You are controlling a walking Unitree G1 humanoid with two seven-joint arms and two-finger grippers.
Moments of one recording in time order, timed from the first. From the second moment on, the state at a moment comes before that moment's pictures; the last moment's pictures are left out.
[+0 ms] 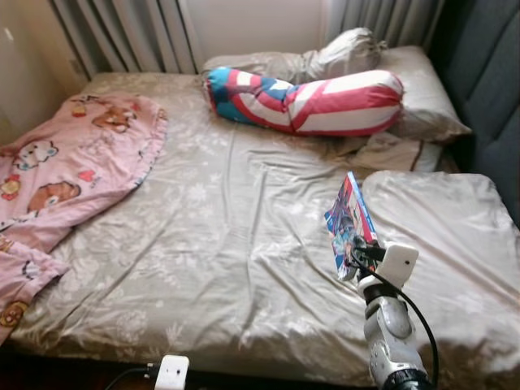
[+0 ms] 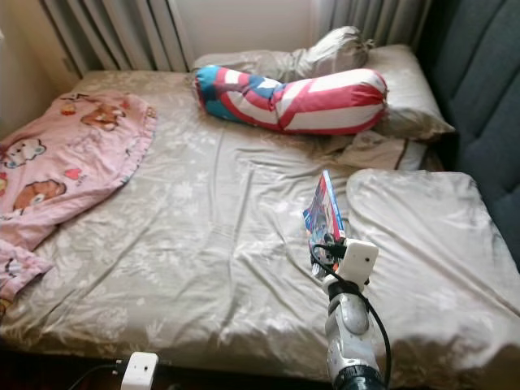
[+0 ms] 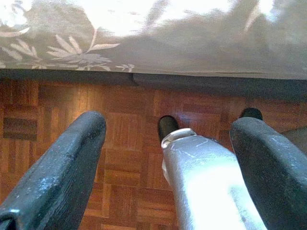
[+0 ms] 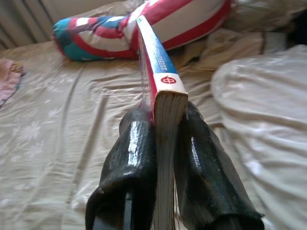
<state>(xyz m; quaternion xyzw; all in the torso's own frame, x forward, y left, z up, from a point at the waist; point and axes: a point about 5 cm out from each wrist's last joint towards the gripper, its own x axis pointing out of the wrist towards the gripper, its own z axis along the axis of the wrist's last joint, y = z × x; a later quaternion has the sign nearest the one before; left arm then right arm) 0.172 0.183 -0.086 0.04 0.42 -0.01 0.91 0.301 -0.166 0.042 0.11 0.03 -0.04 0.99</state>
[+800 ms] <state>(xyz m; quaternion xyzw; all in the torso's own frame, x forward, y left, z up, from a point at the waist) 0.171 0.183 -0.087 0.04 0.42 -0.01 0.91 0.297 -0.159 0.034 0.11 0.05 -0.03 0.99</state>
